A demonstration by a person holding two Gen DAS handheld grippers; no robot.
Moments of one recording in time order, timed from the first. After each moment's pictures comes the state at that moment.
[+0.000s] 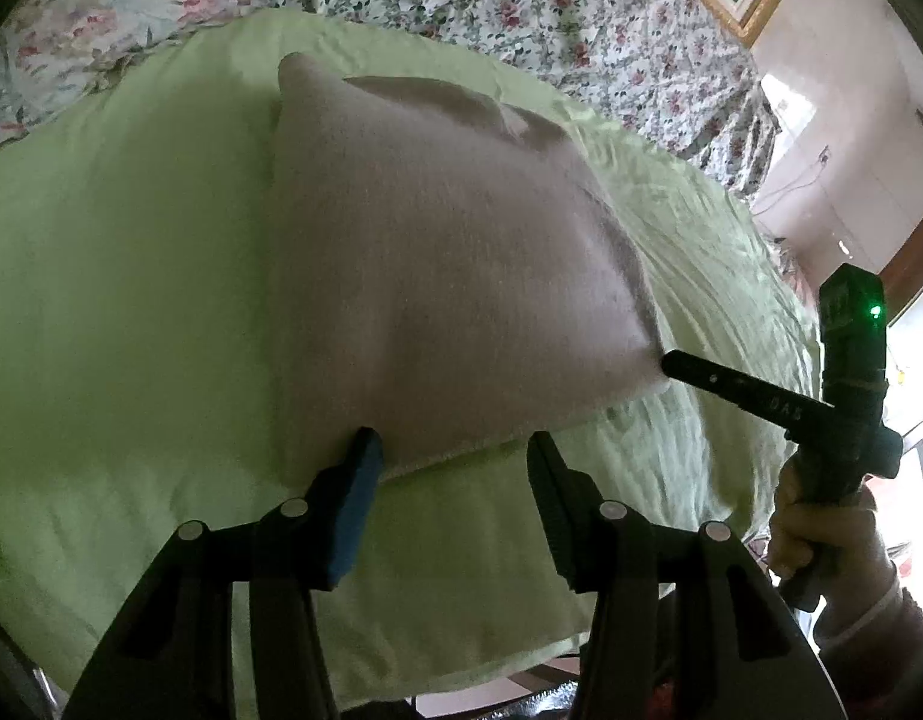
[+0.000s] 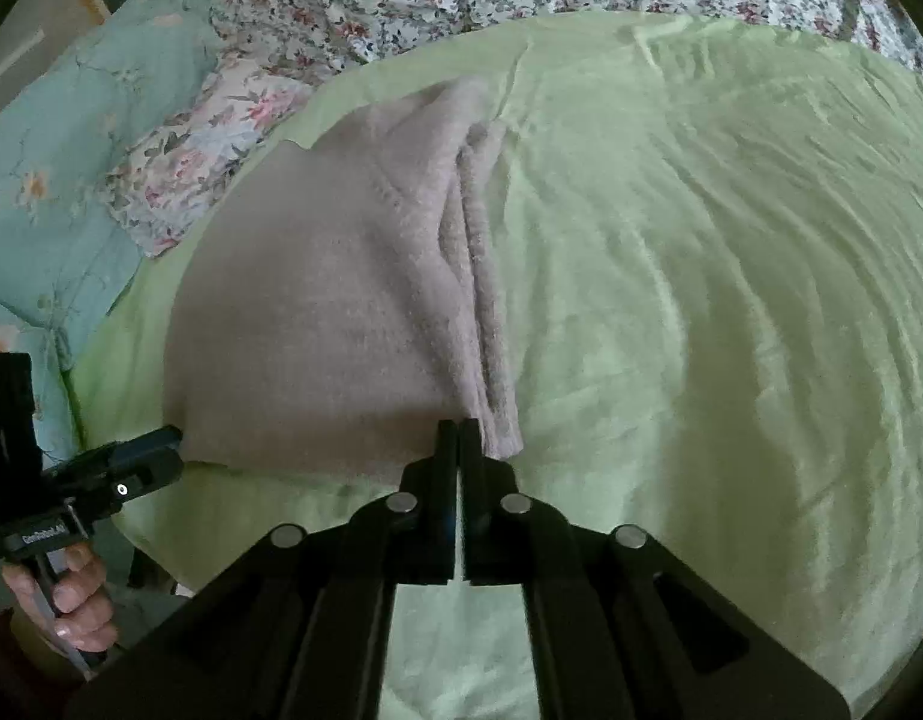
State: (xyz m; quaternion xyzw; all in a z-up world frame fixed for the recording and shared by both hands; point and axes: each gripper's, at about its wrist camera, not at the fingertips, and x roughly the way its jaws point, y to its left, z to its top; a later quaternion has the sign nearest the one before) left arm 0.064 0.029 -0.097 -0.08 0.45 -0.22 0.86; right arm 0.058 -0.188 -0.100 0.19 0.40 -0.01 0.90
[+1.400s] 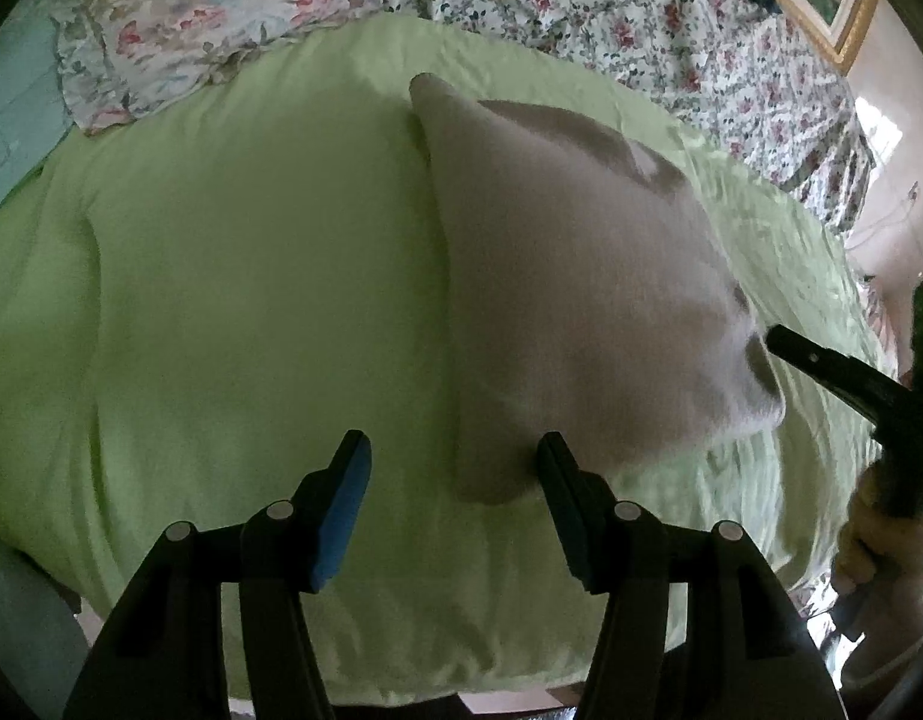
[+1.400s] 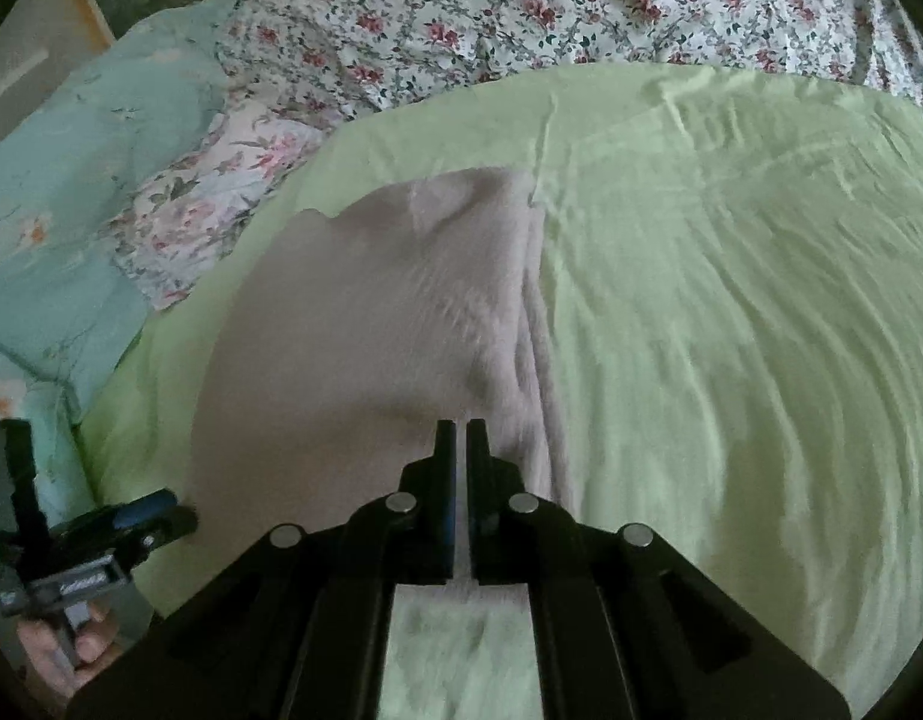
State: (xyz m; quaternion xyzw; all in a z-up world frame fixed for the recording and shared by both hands) left arm 0.073 0.067 -0.082 -0.07 0.47 -0.09 0.88; right arm 0.091 -0.163 -0.055 0.19 0.37 -0.01 0.91
